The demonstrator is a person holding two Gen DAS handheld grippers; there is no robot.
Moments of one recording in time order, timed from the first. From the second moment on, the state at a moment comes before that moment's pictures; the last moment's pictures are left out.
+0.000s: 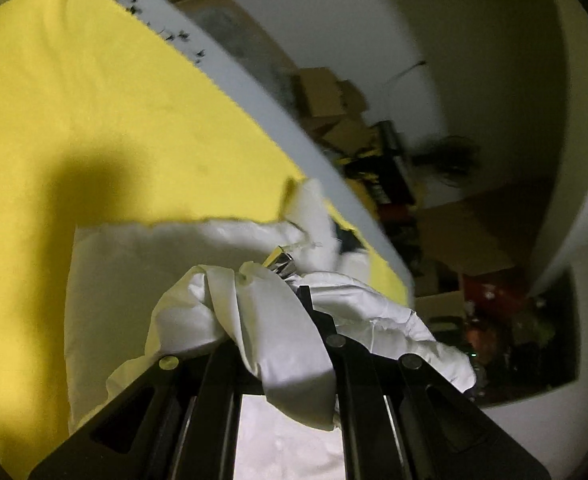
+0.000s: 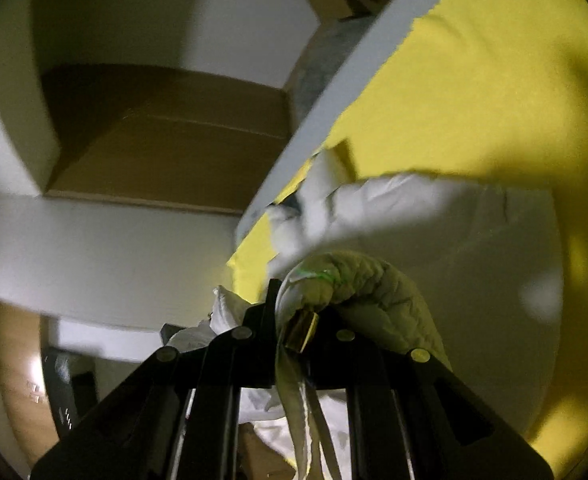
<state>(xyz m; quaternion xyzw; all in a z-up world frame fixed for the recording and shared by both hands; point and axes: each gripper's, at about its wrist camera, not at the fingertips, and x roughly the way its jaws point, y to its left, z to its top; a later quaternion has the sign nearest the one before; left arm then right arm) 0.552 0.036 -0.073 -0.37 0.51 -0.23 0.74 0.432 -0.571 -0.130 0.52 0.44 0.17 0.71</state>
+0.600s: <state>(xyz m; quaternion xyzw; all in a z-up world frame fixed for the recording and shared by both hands) 0.583 0.042 -0.068 -0.37 0.45 -0.22 0.78 0.447 -0.601 -0.143 0.50 0.37 0.07 0.78</state>
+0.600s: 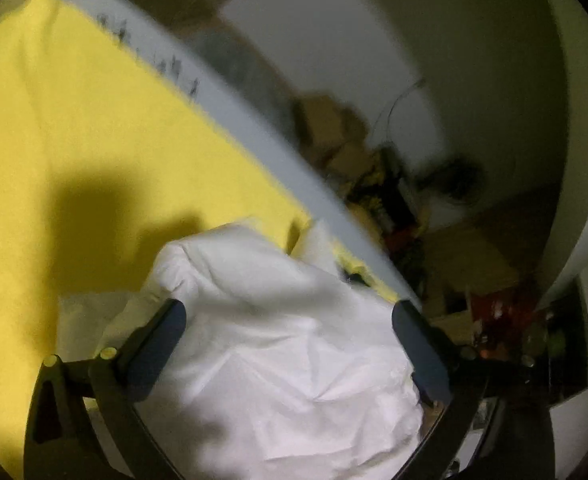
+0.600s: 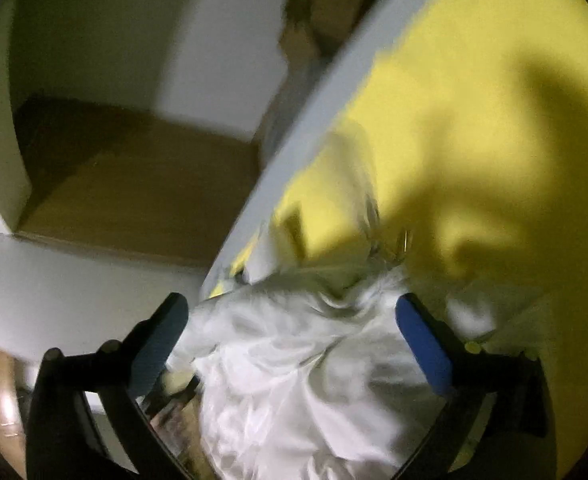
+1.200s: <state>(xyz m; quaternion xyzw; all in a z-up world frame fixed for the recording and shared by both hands) 0.449 -0.132 -0.069 -0.05 0.32 0.02 0.94 0.392 -0.318 -0.051 0.06 0.32 -0.02 0.94</state>
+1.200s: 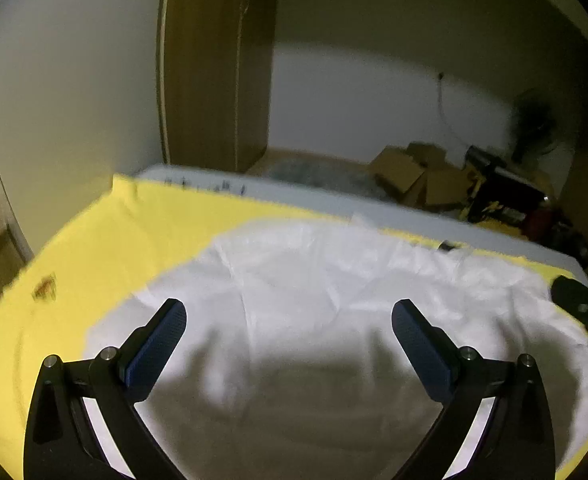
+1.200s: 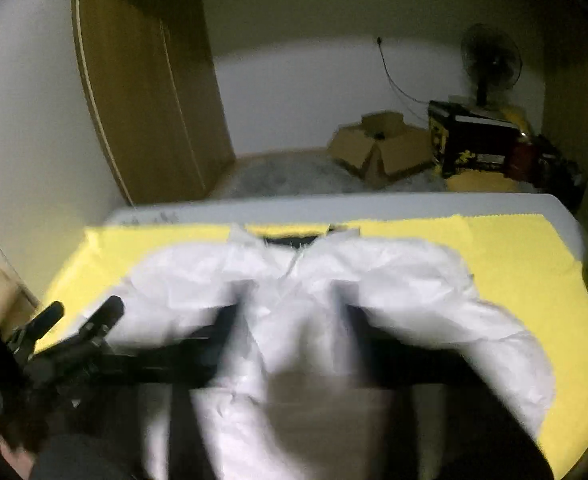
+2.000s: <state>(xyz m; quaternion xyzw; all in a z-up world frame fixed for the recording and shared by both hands) 0.492 -0.126 -0.162 -0.04 0.40 -0.01 0.92 0.463 -0.314 -0.151 0.11 0.50 -0.01 0.86</state>
